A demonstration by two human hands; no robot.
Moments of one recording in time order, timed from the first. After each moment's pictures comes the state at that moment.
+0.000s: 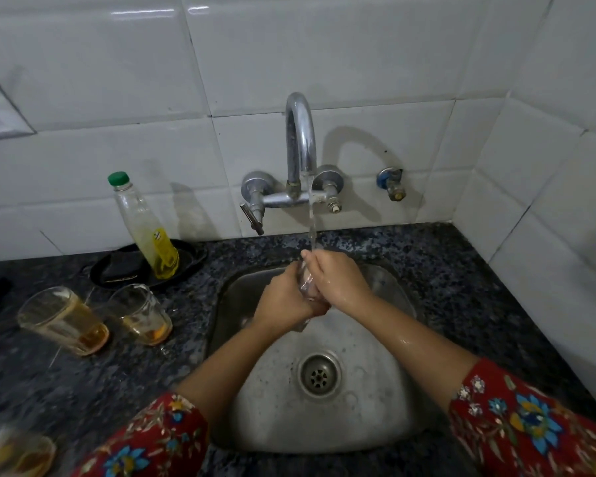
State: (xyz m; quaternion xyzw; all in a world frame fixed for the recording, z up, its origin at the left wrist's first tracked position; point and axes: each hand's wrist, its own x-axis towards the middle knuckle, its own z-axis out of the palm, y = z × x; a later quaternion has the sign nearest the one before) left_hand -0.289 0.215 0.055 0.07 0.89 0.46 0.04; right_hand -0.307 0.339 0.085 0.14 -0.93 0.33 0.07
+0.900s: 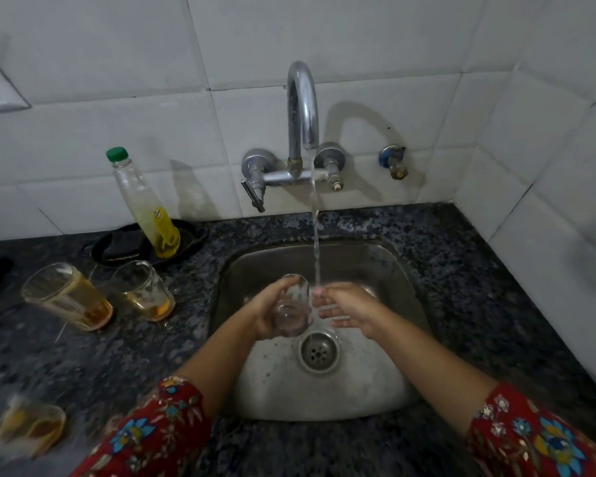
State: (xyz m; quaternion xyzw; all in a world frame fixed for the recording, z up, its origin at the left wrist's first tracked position) left_hand -0.283 0.184 0.005 -0.24 0.51 0.73 0.40; right_hand -0.257 0.352 0.053 -0.14 -0.73 0.60 -0.30
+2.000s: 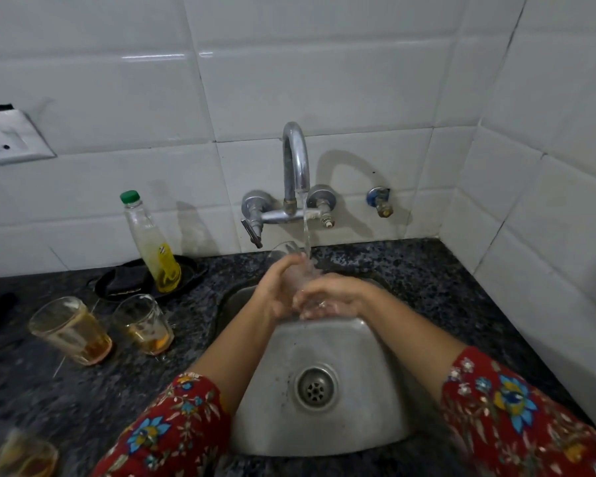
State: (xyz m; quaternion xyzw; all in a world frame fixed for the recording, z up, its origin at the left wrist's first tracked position) left_hand -0.316 0.218 0.078 -0.16 0.46 0.85 0.21; right_hand -0.295 0.346 0.108 -0.04 -0.72 0.61 -0.33
